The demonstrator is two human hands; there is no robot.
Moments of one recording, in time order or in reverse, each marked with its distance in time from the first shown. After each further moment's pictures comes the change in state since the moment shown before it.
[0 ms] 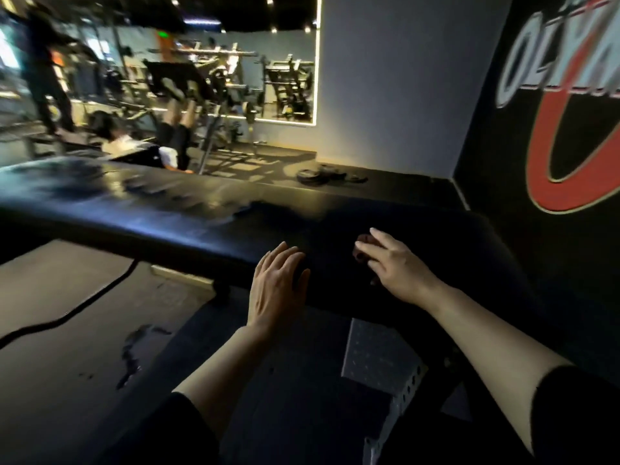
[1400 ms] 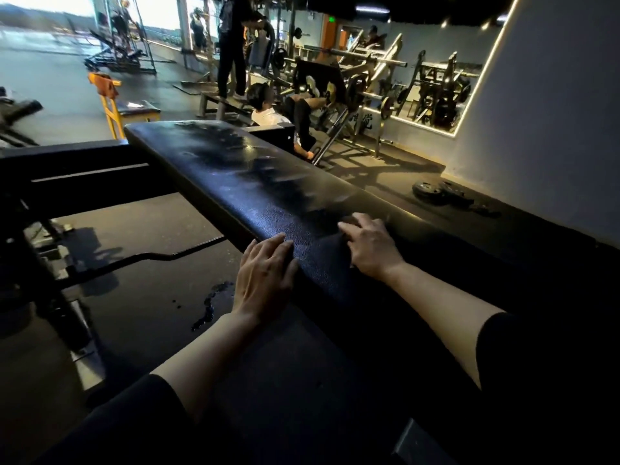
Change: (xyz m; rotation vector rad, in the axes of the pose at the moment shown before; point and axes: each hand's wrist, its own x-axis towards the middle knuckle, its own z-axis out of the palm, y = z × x) left_hand 0.027 -0.170 -0.060 0.304 0.188 -0.464; right_hand 0.238 -0.158 0.115 -0.056 -0.114 -0.391
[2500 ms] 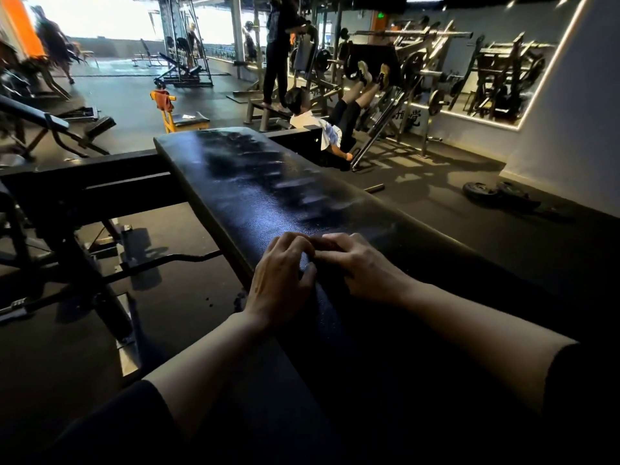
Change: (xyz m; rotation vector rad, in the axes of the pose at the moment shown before) left_hand 0.036 0.067 0.022 -0.079 0.011 0.056; right_hand 0.004 0.051 -0.006 0.235 -0.067 -0.624
